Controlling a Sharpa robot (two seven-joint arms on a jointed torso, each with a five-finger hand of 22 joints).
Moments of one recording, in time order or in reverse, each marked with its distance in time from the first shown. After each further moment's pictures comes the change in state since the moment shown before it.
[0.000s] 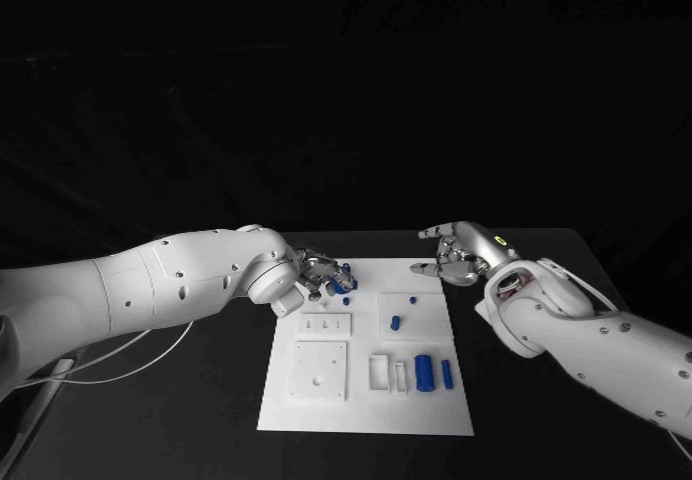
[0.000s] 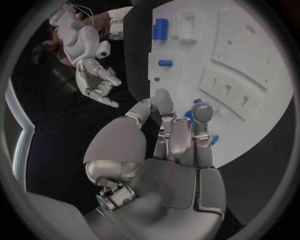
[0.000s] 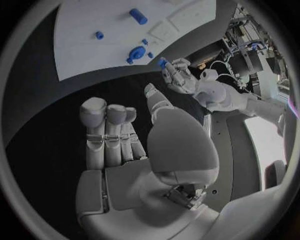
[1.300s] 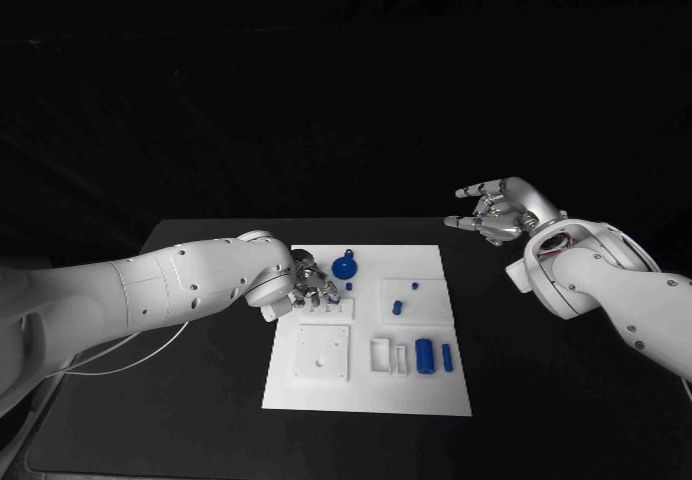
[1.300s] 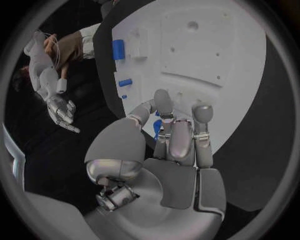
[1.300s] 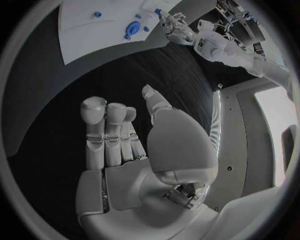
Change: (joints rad) left arm -0.090 0.014 -0.009 -0.064 -0.215 0.073 -0.079; left_hand -0.028 0.043 -0.009 0.018 -0.124 0.000 0.000 0.000 0.023 0.000 0.000 0.057 -0.053 0.000 0.000 0.031 0.023 0.000 0.011 0.011 -0.004 0.029; right arm 0.015 -0.067 0.083 0.011 0.250 0.022 0.013; right_hand -0.010 0.018 0.000 -0.050 0.094 0.021 -0.002 0.000 0.000 -0.011 -0.003 0.000 -0.018 -0.006 0.000 -0.019 -0.024 -0.001 0.000 0.000 -0.049 0.000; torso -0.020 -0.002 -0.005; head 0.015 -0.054
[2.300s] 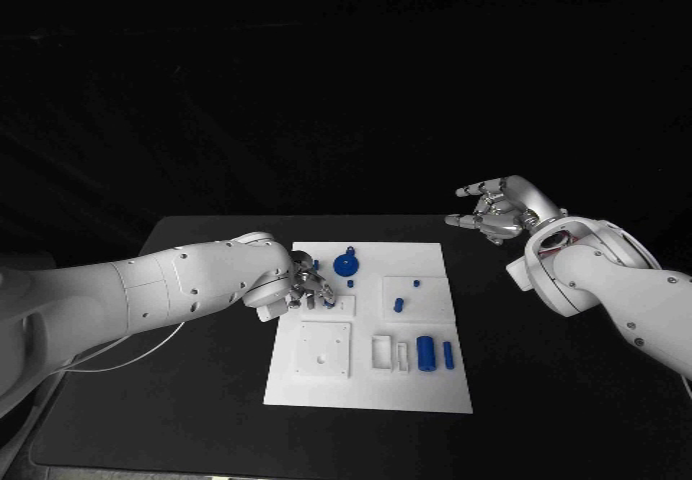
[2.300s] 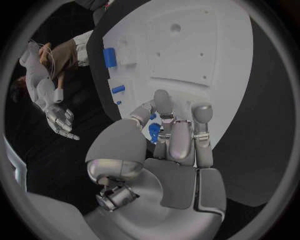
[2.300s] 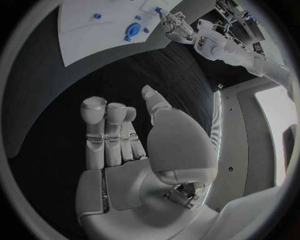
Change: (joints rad) left arm -0.015 -0.005 0.000 -0.007 -0.078 0.034 0.001; left_hand 0.012 0.012 -0.019 0.008 -0.047 0.000 0.000 -0.004 0.000 0.000 0.000 0.009 -0.004 0.003 0.004 0.008 0.010 0.016 0.000 0.014 -0.004 0.012; right arm 0.000 0.006 0.000 -0.009 0.000 0.014 -0.005; right_hand -0.004 0.004 0.003 -0.008 0.011 0.000 0.000 0.000 0.000 0.000 0.000 0.000 -0.002 -0.004 -0.004 0.000 -0.002 0.000 0.000 0.000 -0.004 0.000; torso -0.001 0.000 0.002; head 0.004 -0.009
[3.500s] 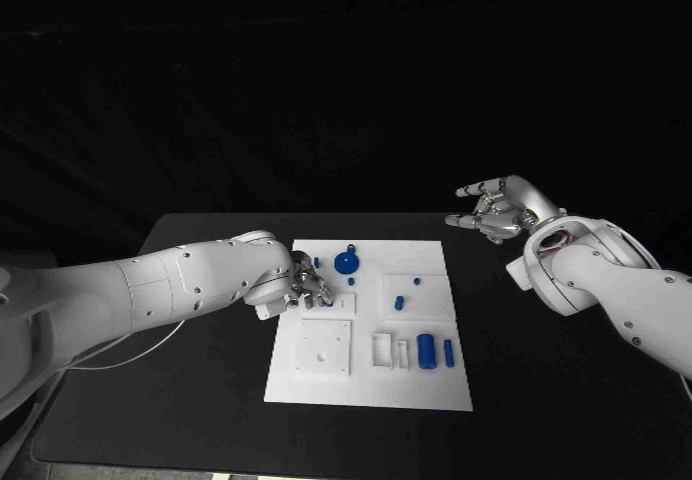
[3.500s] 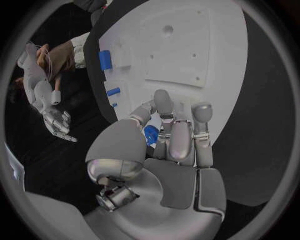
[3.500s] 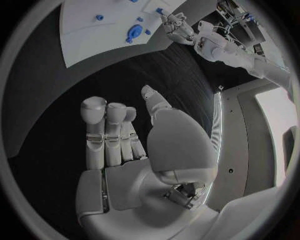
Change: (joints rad) left arm -0.009 0.009 0.001 -0.024 -0.014 0.024 -0.015; left_hand 0.000 -0.003 -0.005 0.000 -0.008 0.000 0.000 -0.001 0.066 0.000 0.000 0.000 -0.005 0.000 0.000 0.000 -0.005 0.000 0.000 0.000 -0.010 0.004; right arm -0.004 0.009 0.000 -0.011 -0.017 0.006 -0.003; right_hand 0.000 0.000 0.000 -0.005 0.005 -0.001 -0.001 0.000 0.000 0.000 0.000 0.000 0.000 0.000 0.000 0.000 0.000 0.000 0.000 0.000 0.000 0.000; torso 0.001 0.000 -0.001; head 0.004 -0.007
